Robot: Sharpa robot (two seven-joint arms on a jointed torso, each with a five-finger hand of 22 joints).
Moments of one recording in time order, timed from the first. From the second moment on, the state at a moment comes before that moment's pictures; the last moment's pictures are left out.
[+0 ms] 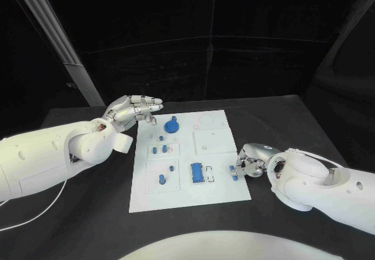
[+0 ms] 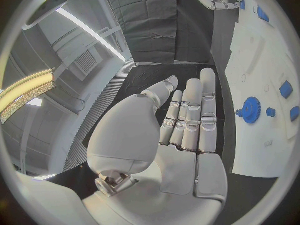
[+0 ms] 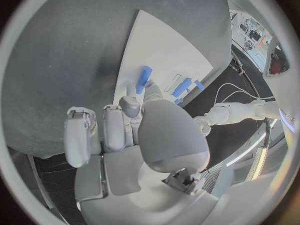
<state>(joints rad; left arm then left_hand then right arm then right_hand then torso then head) 1.27 -0.81 -0.22 1.38 0.05 -0.02 0.43 1.34 -0.06 0.36 -0.14 0.14 0.88 0.21 0.28 0.07 0.80 0.15 0.51 0.07 1.08 0.05 1.07 0.43 0.17 1.11 0.14 0.63 0.70 0.79 -1.06 0.16 1.88 -1.60 -0.17 -0.65 1.34 0.02 -0.22 0.25 0.30 1.06 0.08 0.25 0.27 1.34 0.01 1.02 1.12 1.47 -0.05 1.34 1.24 0.03 1.47 0.06 1.50 1.31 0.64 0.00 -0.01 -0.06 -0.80</state>
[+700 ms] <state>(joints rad) 1.27 -0.81 -0.22 1.38 0.05 -0.02 0.43 1.34 -0.06 0.36 -0.14 0.14 0.88 0.21 0.28 0.07 0.80 0.15 0.51 0.07 1.08 0.05 1.07 0.43 0.17 1.11 0.14 0.63 0.70 0.80 -1.00 0.17 1.87 -1.77 -0.05 -0.66 1.45 0.03 -0.19 0.18 0.20 1.05 0.09 0.26 0.28 1.33 0.01 0.99 1.11 1.47 -0.05 1.33 1.23 0.03 1.47 0.06 1.49 1.31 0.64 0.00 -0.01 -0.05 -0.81</state>
